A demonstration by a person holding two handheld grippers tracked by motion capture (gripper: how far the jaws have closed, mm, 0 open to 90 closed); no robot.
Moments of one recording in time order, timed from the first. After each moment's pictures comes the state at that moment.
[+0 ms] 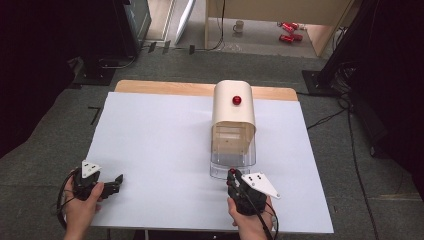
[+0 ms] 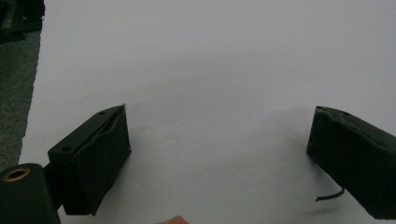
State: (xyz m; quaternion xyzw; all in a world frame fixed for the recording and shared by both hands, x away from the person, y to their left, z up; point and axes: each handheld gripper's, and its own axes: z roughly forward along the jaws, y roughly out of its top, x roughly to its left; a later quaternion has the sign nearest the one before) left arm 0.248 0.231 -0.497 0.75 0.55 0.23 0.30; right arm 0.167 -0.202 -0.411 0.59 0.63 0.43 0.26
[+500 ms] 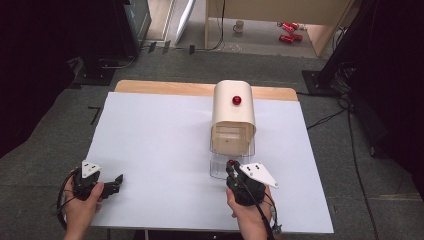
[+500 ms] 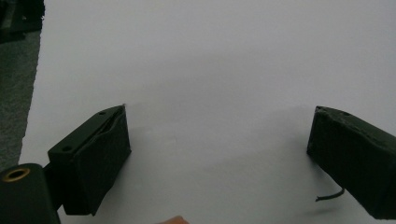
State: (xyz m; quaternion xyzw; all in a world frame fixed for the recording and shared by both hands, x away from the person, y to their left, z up) left arm 0.248 0.231 -0.497 0.75 0.55 0.23 0.30; right arm 0.186 -0.199 -0.396 0.59 0.63 0.43 0.27
